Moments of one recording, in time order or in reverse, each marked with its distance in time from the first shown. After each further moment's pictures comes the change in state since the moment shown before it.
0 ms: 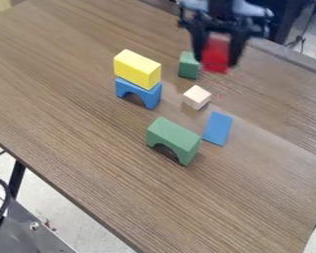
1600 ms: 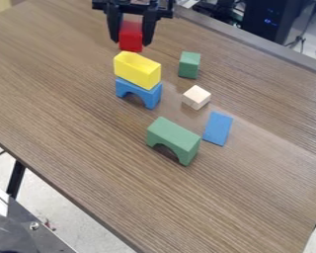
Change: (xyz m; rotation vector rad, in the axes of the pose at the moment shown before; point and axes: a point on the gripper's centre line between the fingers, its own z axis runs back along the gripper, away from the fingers) arm 0.013 0.110 -0.010 0.158 0.104 0.300
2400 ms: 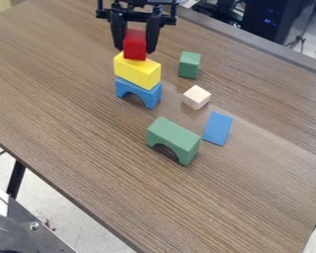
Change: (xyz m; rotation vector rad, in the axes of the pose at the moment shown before) arm -0.006 -0.005 -0.008 -0.019 0.060 -0.015
